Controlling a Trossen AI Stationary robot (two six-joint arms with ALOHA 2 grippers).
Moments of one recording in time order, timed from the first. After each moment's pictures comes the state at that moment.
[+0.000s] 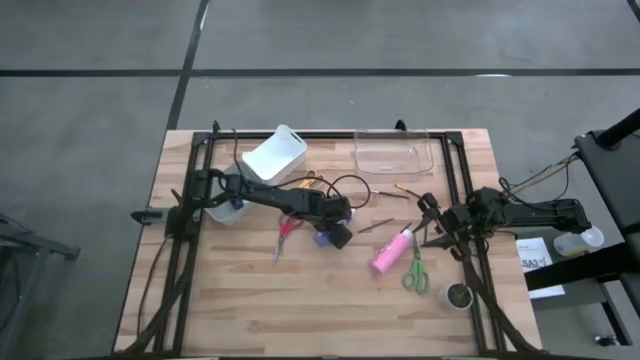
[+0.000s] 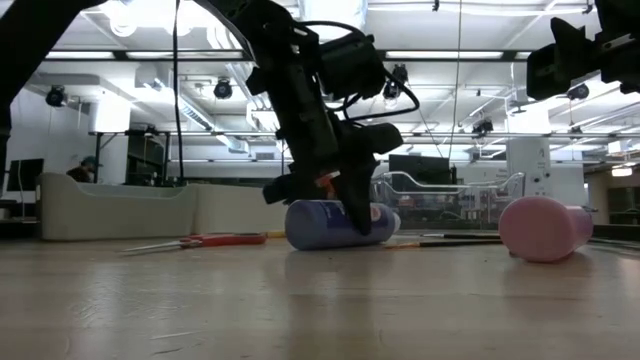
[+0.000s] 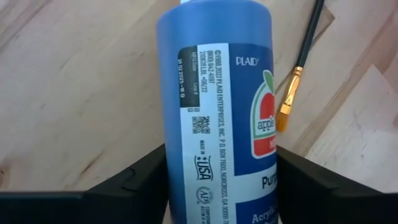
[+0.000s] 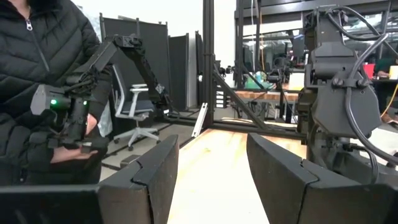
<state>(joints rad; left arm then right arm) 0.03 2.12 1.45 -0.49 -0.01 -0.71 0.00 0.10 0.01 0.26 -0.47 0.13</state>
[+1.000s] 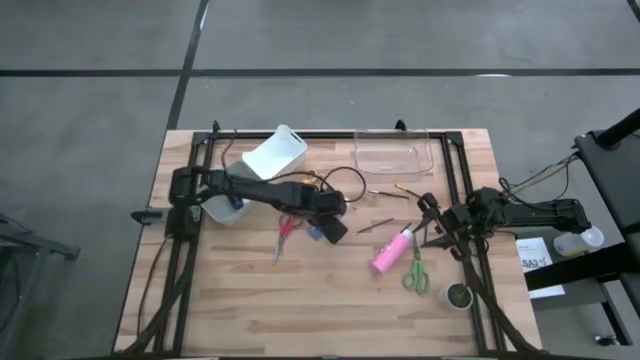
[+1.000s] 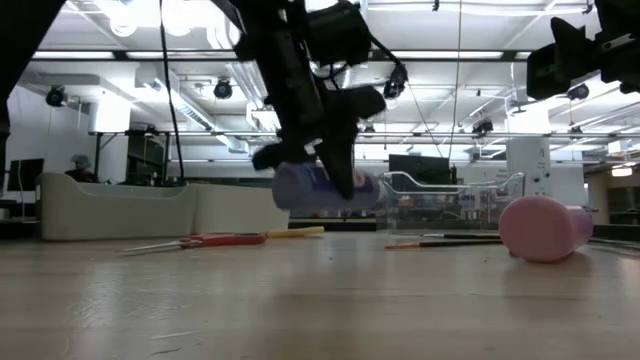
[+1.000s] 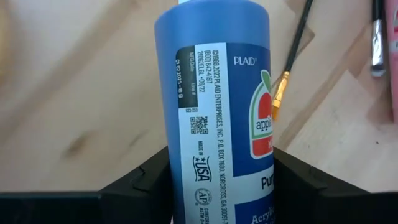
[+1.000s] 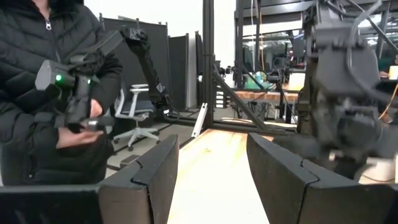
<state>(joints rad) 0.03 1.98 1.45 -0.63 -0.09 -0.71 0.00 0.10 0.01 0.26 -0.47 0.13</state>
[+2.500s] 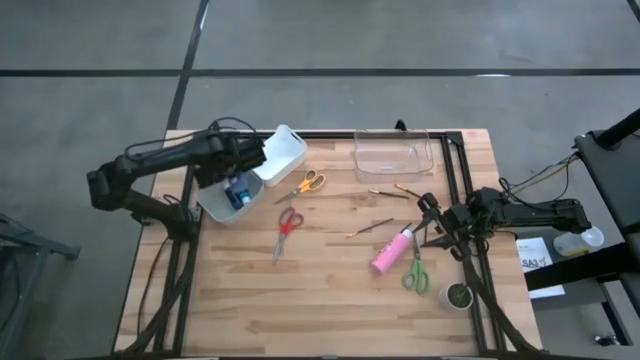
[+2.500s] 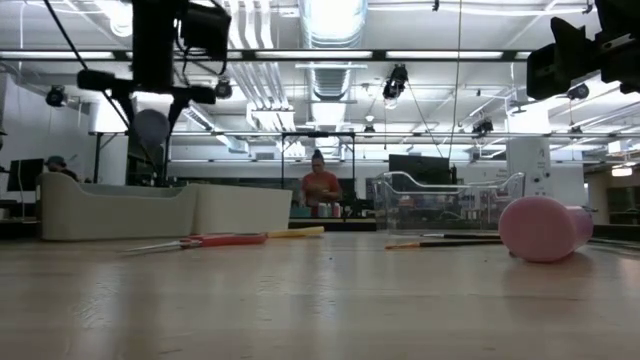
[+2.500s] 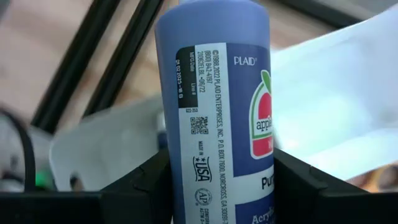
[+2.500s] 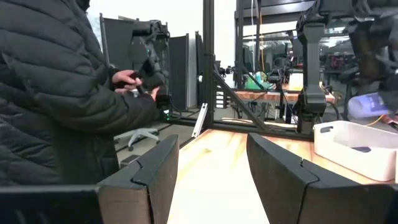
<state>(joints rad) 0.44 1.35 1.12 -1.33 -0.40 -1.59 0.00 0.10 0.01 0.26 -0.47 0.13</state>
